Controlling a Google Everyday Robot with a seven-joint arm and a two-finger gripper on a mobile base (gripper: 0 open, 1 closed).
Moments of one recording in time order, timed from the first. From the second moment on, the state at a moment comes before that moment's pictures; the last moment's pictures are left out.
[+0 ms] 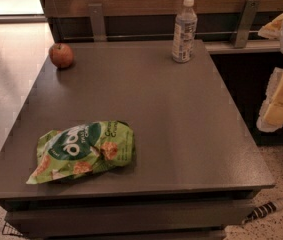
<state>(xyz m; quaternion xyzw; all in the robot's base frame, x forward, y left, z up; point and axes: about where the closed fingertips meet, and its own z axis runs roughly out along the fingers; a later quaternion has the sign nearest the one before) 0.438 -0.212 0.994 -0.60 0.78 -0.05 0.19</state>
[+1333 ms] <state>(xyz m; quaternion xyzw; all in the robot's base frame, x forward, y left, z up) 0.517 -0.229 0.972 -0.51 0.79 0.03 0.35</state>
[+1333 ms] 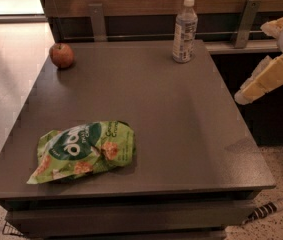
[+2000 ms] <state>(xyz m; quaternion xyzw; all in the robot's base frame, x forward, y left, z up) 0.604 -0.226 0.987 -0.42 0.73 0.13 0.52</state>
